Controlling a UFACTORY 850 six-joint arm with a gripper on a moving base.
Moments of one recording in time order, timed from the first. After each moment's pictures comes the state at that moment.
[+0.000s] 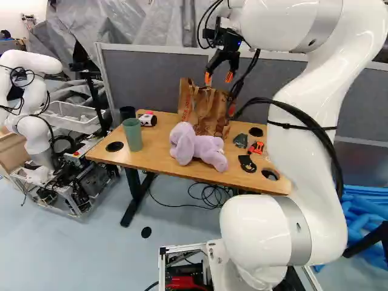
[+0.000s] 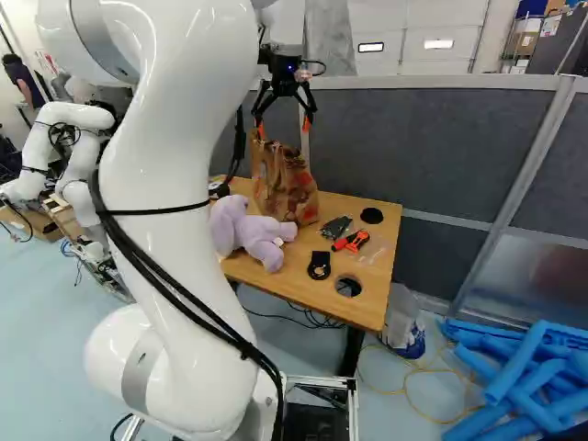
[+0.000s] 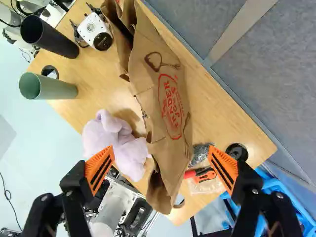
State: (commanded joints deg) arm -8.7 -20.2 -100.6 11.6 -71.2 -38.5
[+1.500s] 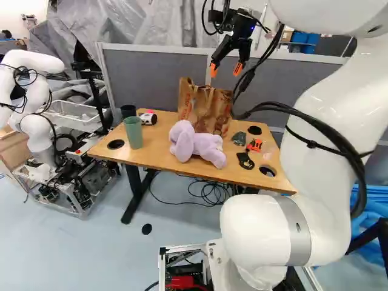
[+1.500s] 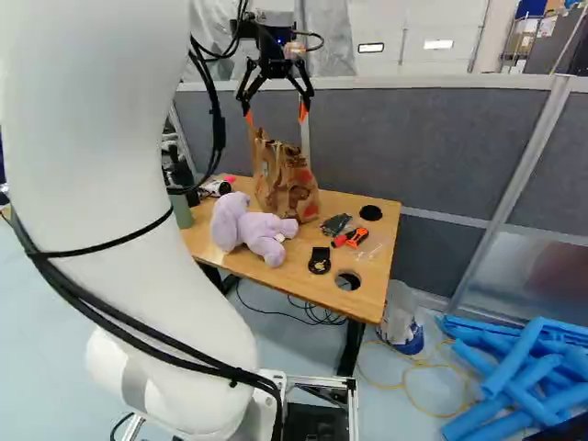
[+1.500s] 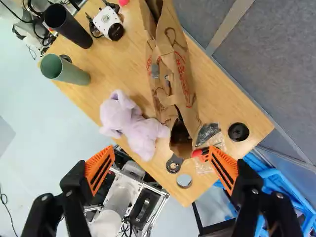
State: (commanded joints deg) arm -9.9 -6.7 -89.9 11.6 -71.2 -38.5
